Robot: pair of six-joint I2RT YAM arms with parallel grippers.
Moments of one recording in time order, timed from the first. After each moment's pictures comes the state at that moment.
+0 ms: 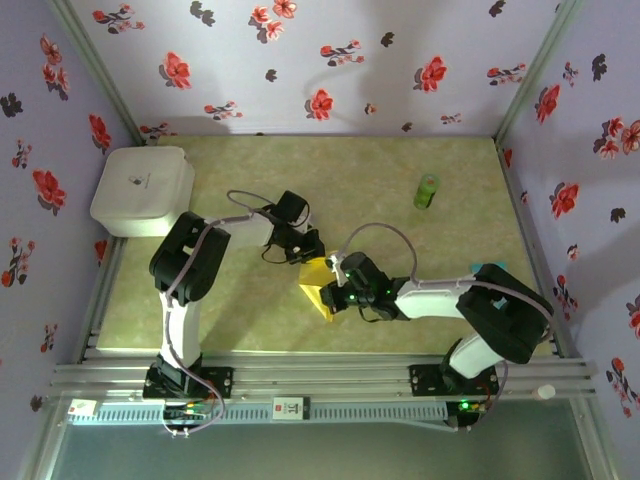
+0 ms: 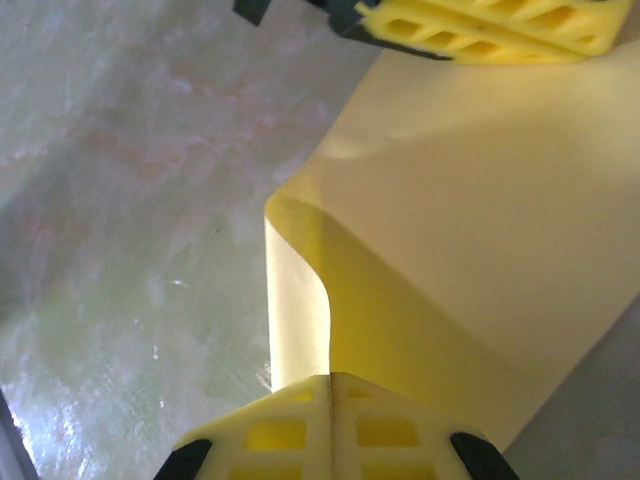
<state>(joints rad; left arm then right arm) -0.61 2.01 1.21 -0.32 0.51 -0.74 0.89 1.52 0.56 0.18 -0.20 0.52</state>
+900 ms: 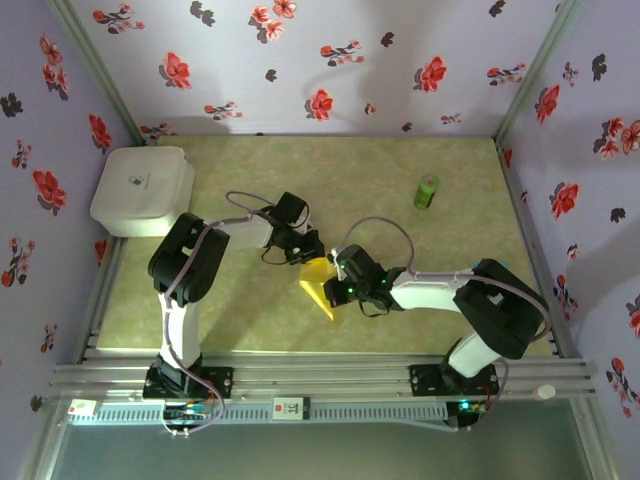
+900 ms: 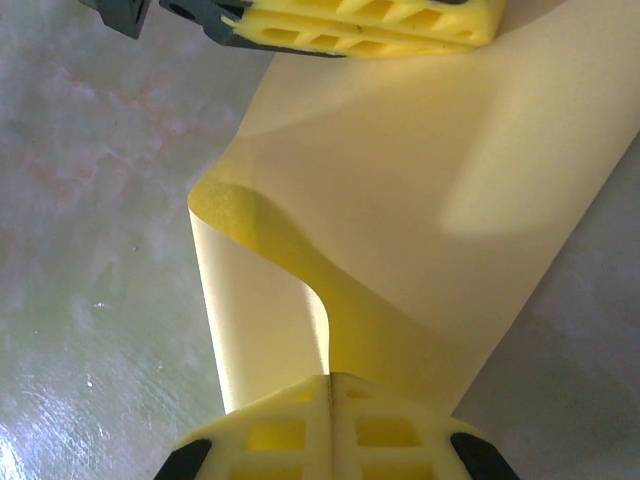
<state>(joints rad) -0.61 2.00 1.19 -0.29 0.51 -0.75 0.87 1.55 0.63 0.05 -0.17 0.54</state>
